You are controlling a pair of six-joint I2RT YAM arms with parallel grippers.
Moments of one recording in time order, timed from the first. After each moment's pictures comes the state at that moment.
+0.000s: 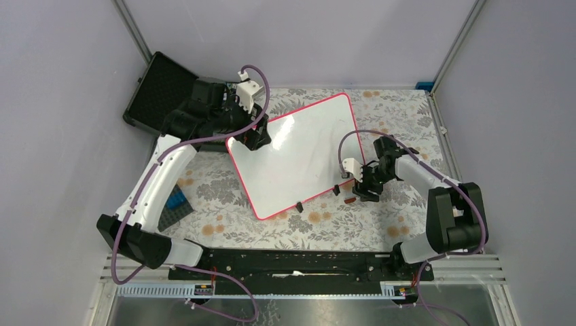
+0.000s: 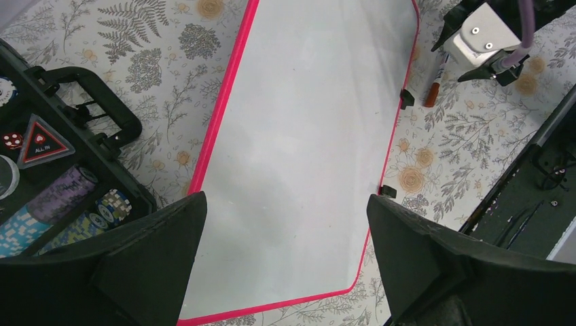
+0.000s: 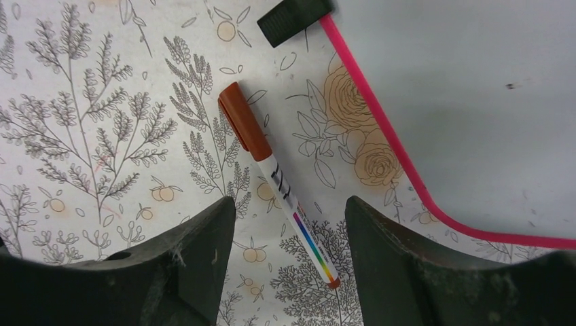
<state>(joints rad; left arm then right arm) -0.37 1.38 1.57 -0.85 0.45 0.21 0.17 1.47 0.86 -0.77 -0.49 -1.22</state>
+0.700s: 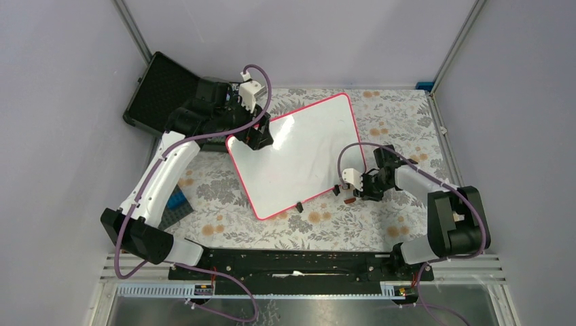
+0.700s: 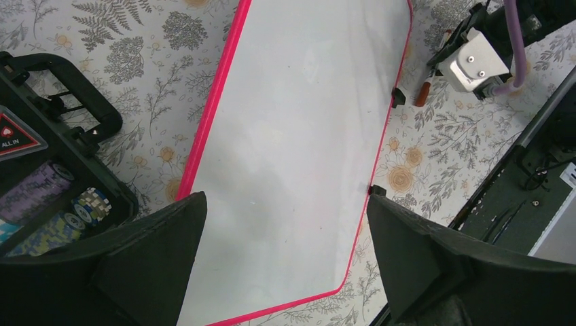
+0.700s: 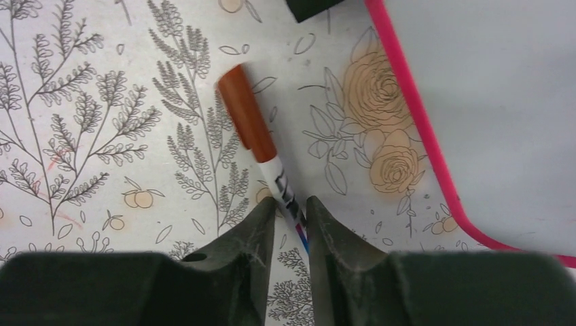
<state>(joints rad) -0.37 1.41 1.57 -0.85 0.47 0.18 0.17 1.48 0.74 -0.62 -0.44 -1.31</state>
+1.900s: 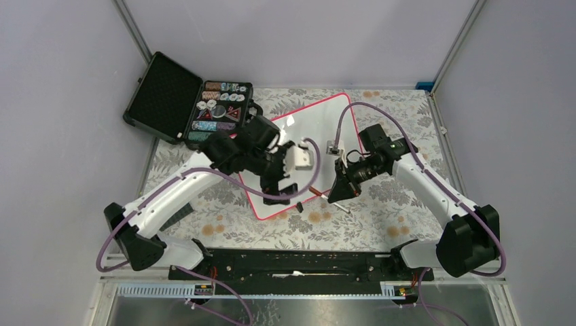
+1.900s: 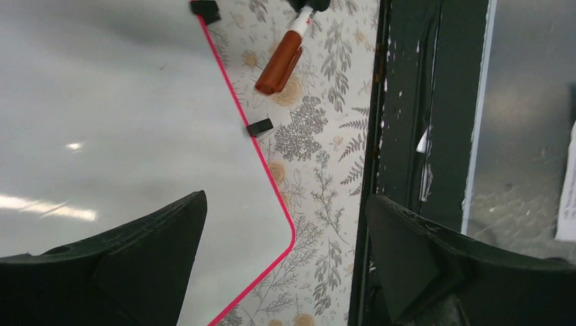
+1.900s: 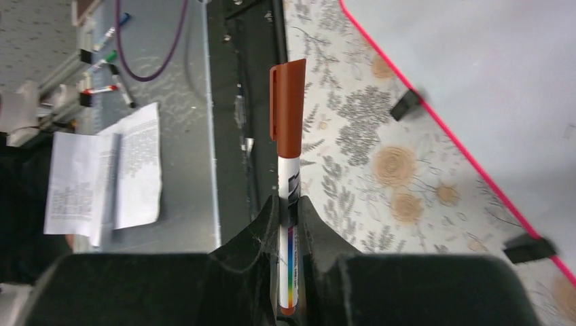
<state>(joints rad) -0.77 1.34 1.48 -1.05 0.52 0.50 0.38 1.34 1.07 -1.00 -1.04 -0.61</state>
